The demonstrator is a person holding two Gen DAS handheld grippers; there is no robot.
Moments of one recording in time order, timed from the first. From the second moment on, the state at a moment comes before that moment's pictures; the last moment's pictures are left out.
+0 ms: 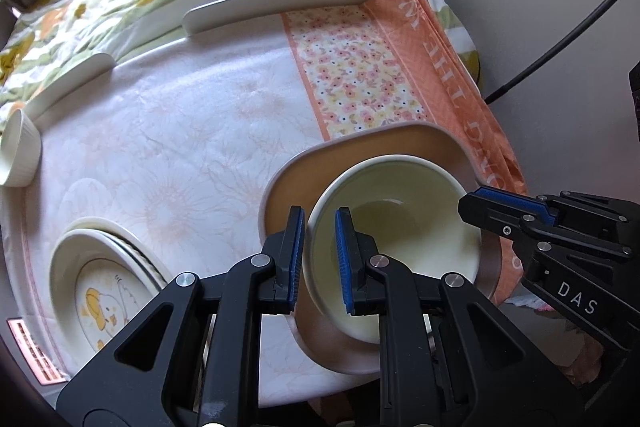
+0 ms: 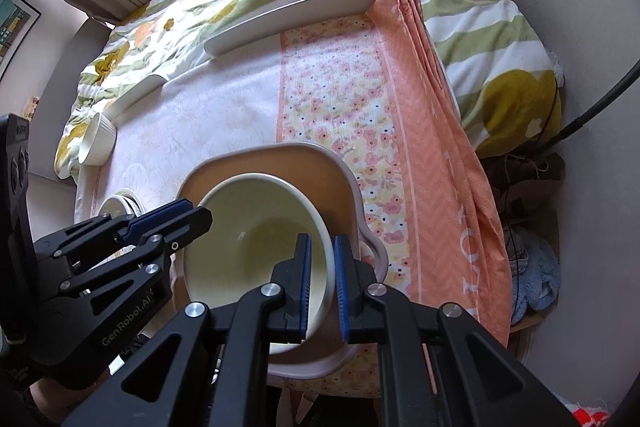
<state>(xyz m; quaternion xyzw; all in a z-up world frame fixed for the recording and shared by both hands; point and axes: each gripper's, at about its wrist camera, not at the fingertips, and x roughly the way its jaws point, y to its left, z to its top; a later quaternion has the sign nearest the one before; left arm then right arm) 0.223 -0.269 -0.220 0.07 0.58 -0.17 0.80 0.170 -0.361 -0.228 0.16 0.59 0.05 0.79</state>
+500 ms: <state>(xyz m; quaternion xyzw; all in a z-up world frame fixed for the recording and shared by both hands) 0.215 -0.127 -0.107 -0.05 0.47 -0.04 0.88 0.195 -0.306 -0.103 0.09 0.45 0.17 0.87</state>
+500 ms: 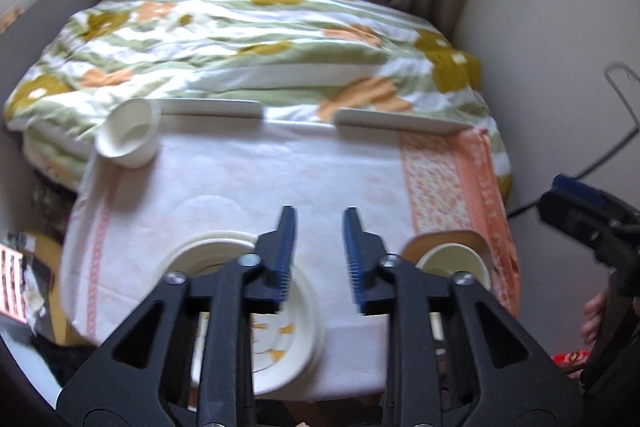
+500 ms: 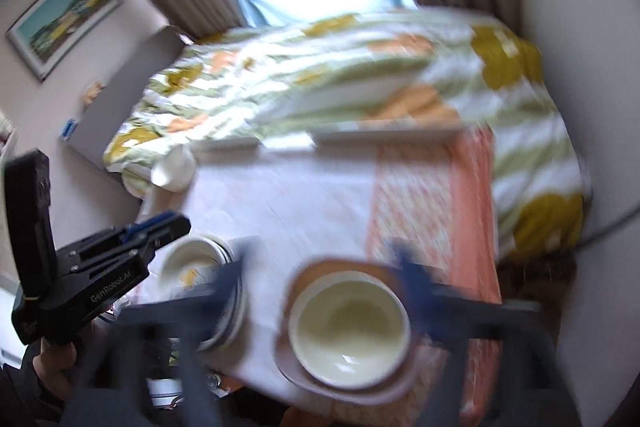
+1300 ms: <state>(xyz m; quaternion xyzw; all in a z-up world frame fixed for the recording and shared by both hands) 0.259 0.171 -0.149 -0.29 0.45 0.06 0.84 0.345 -0.007 -0.134 -0.02 0.50 0.29 0.81</state>
